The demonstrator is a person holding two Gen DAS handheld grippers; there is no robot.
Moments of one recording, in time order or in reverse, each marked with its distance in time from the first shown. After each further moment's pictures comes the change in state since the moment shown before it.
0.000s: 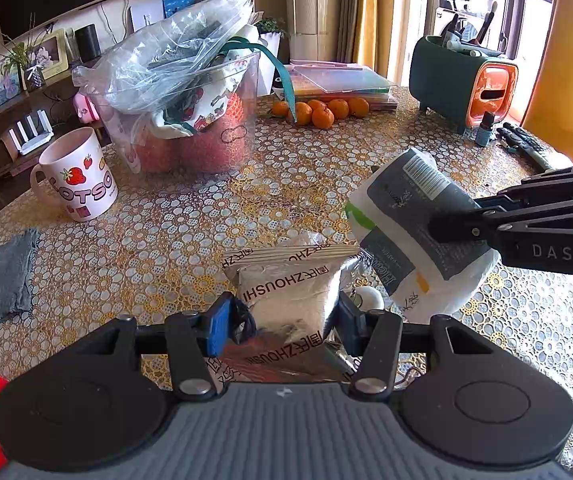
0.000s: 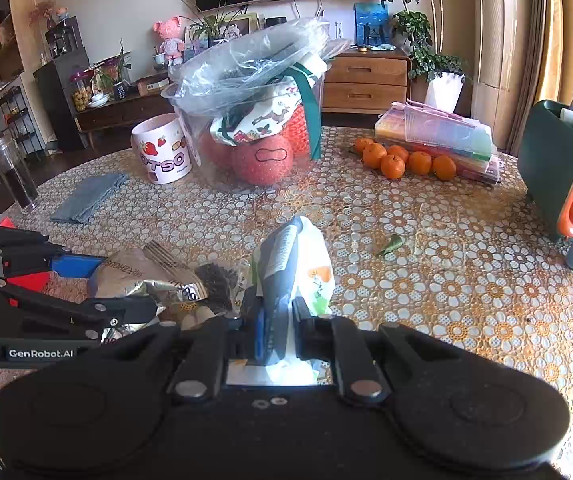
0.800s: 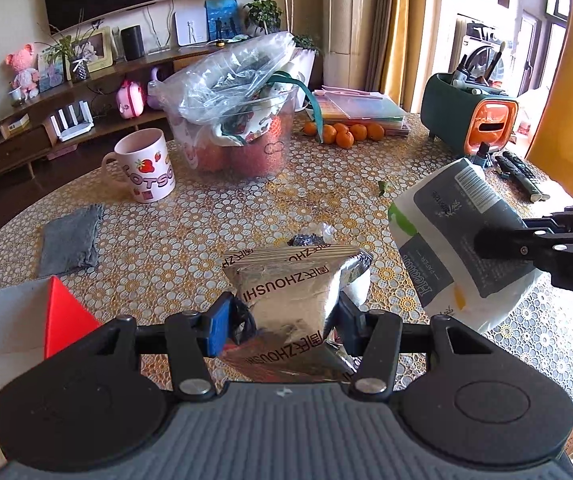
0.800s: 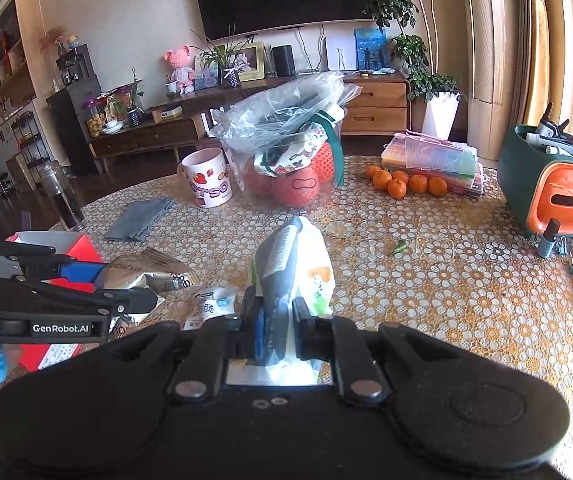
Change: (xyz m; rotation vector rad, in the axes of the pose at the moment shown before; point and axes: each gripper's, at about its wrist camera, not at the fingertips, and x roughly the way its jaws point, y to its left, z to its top) left arm -0.107 0.002 -0.026 -0.100 -0.030 0.079; right arm -0.100 0.046 -0.013 0.031 -0.066 0.025
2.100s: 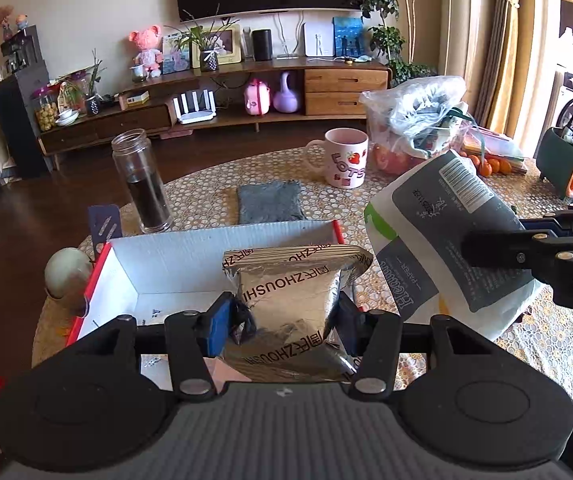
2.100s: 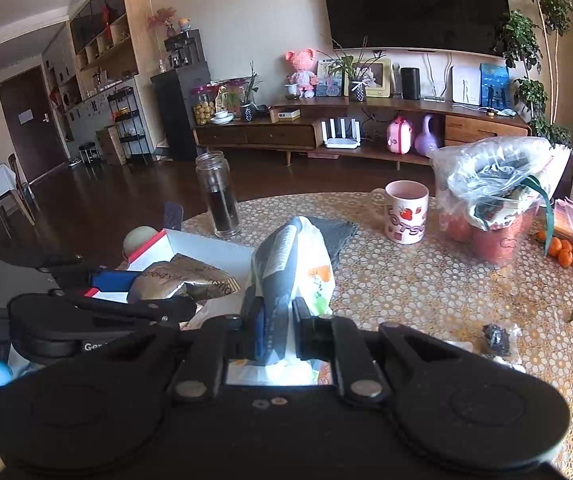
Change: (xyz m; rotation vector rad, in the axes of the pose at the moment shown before) left arm -0.119 0.179 -0.074 -0.177 -0.049 0.240; right arm 0.018 0.234 0.029 -0.181 -0.018 0.228
